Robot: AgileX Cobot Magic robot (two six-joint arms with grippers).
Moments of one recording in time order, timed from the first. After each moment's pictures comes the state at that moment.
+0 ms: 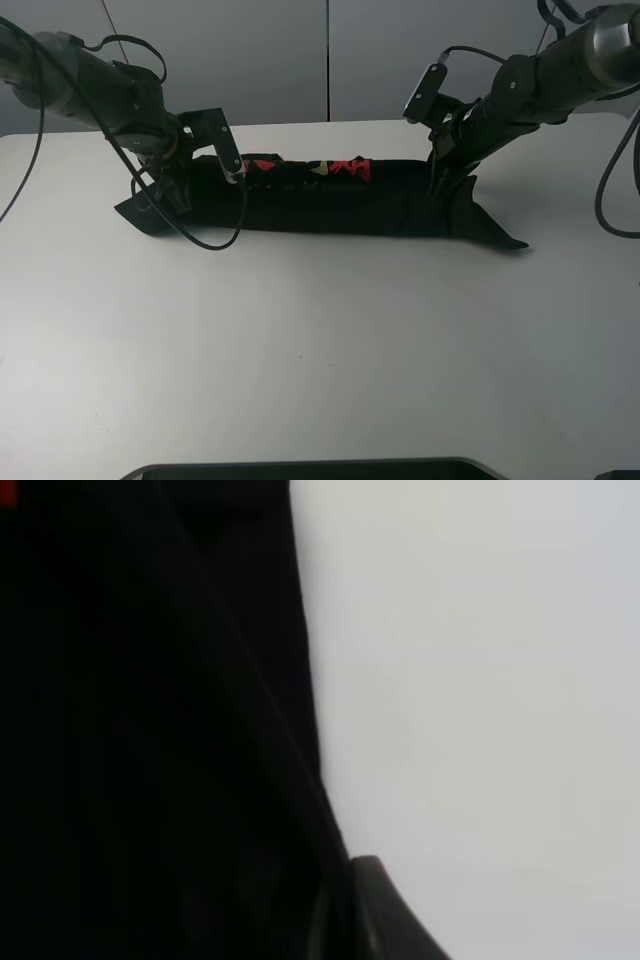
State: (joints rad) left arm -0.43 2.13 -1.24 1.21 0.47 -0.33; right arm 0.24 2.09 -1.14 0.17 0.17 -0.98
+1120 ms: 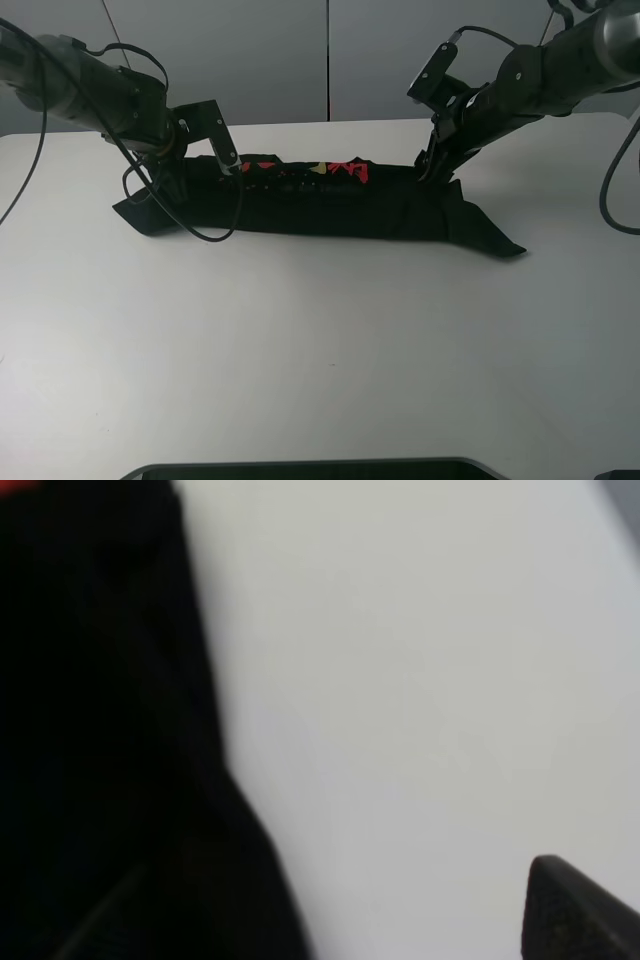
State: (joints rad) left arm -0.43 2.14 -1.24 1.37 0.52 -0.49; right arm 0.24 2.02 -1.14 0.16 0.11 -0.90
